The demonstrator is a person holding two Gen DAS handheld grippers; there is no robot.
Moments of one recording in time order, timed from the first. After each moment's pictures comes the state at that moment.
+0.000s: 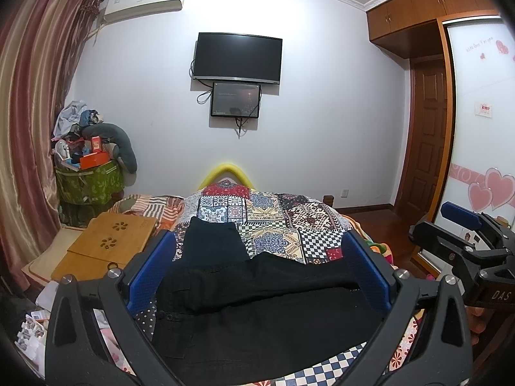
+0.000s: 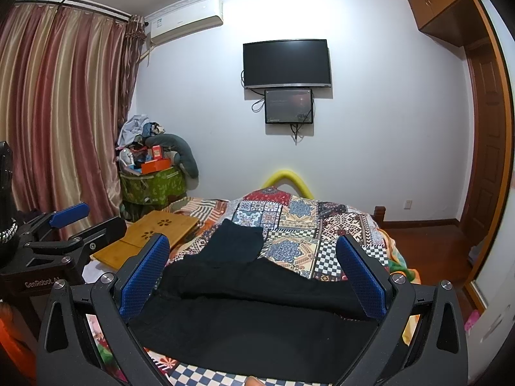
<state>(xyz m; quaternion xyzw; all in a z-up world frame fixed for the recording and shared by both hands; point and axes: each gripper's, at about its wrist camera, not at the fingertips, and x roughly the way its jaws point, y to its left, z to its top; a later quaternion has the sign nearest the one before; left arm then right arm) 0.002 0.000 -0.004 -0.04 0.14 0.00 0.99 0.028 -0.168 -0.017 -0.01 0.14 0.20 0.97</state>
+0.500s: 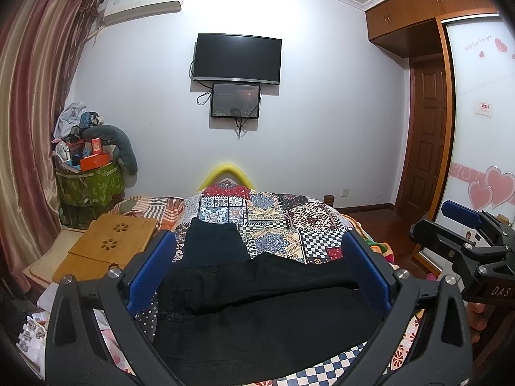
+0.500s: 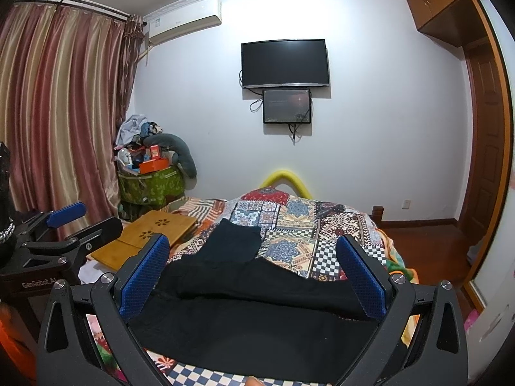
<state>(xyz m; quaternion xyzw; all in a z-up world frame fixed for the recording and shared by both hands) 0.002 0.001 -0.005 -0.03 0.14 0.00 0.99 0.027 -0.168 -0.020 -0.01 0.14 0.20 0.97</state>
